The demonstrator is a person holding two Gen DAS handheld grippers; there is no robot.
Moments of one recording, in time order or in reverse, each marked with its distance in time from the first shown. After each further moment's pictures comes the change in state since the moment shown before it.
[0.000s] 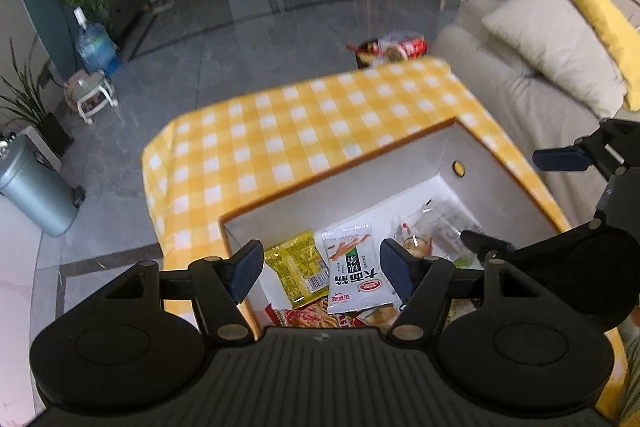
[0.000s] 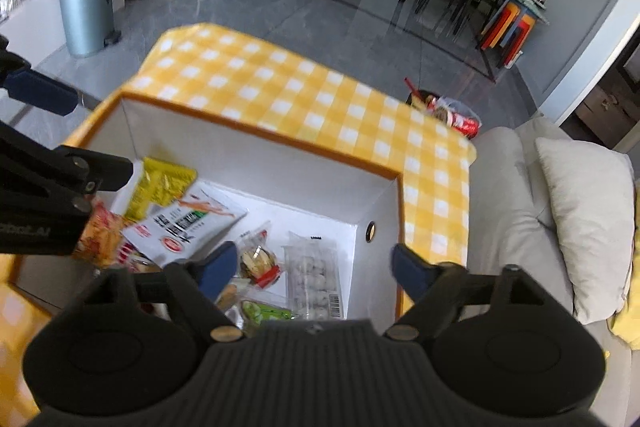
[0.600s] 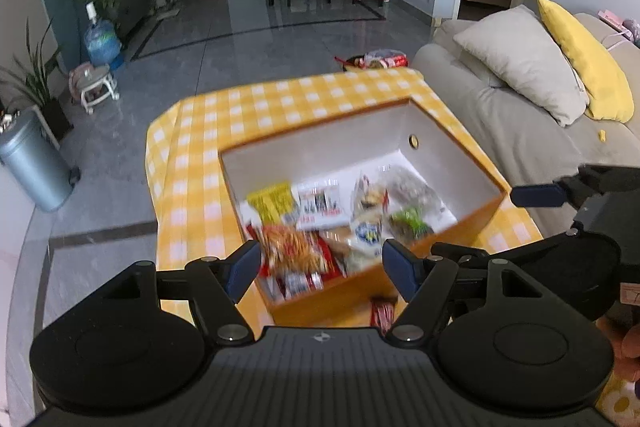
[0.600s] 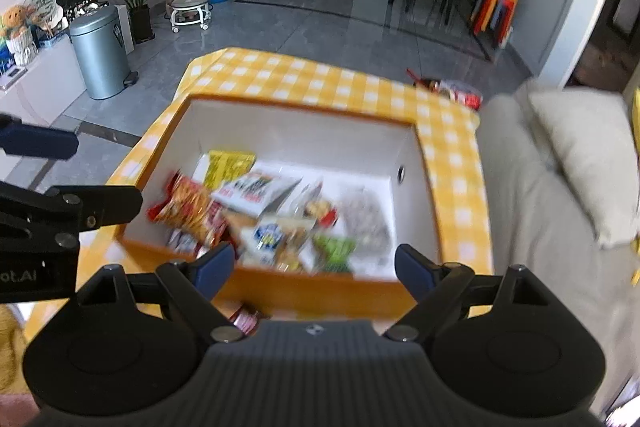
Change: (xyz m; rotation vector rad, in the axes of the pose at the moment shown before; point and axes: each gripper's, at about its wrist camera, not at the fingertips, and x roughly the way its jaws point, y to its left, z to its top) left arm -0.065 -0.013 -0.088 -0.071 -0.052 -0.054; right arm -0.076 0.031 -0.081 0.187 -0.017 0.085
